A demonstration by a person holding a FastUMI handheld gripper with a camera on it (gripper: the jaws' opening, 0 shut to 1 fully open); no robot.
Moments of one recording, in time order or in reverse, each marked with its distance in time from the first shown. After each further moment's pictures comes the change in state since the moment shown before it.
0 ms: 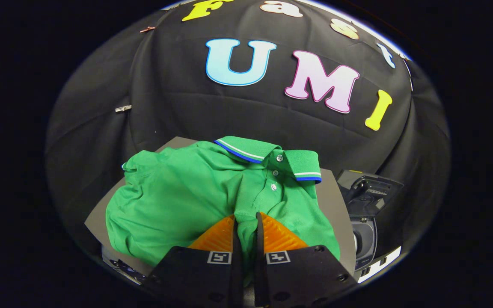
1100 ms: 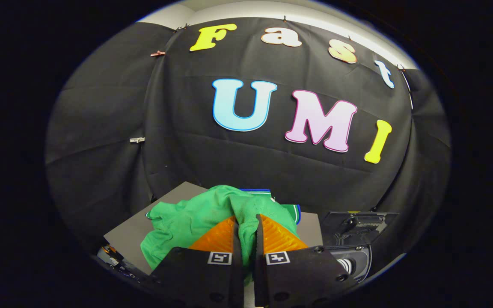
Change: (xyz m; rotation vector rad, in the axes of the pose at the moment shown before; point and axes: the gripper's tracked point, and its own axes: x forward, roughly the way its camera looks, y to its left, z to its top) arm -0.046 -0.032 0.080 -0.033 -0.279 0.067
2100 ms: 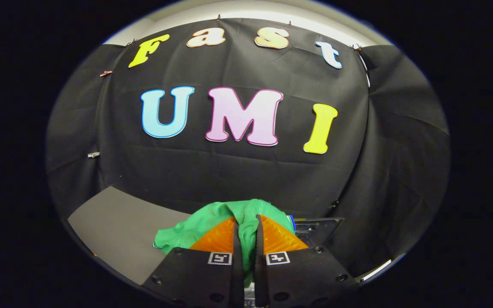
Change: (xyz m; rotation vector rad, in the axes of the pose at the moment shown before) arm -0.010 -0.297 -0.008 0.082 -0.005 -0.185
